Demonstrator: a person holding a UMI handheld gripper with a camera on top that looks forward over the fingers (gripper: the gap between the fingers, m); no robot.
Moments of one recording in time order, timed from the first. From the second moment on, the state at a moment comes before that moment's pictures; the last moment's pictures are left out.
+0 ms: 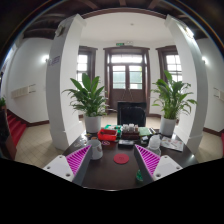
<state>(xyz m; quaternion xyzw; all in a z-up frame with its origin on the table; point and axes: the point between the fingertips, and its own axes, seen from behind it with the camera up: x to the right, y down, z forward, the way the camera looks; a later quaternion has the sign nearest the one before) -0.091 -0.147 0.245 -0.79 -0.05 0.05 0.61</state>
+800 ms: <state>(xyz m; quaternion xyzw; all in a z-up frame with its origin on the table) 0.052 -0.025 0.102 -0.76 0.05 -0.01 0.65</state>
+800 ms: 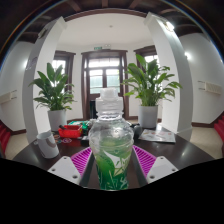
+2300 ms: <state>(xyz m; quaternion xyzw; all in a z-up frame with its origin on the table) -0.107 0.150 0.177 -0.33 -0.62 -0.62 0.34</state>
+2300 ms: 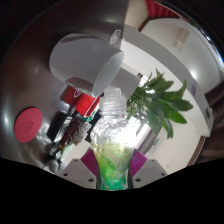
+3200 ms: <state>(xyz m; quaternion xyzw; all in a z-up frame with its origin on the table) -0.092 0.122 0.148 -0.76 -0.19 -0.02 0.62</state>
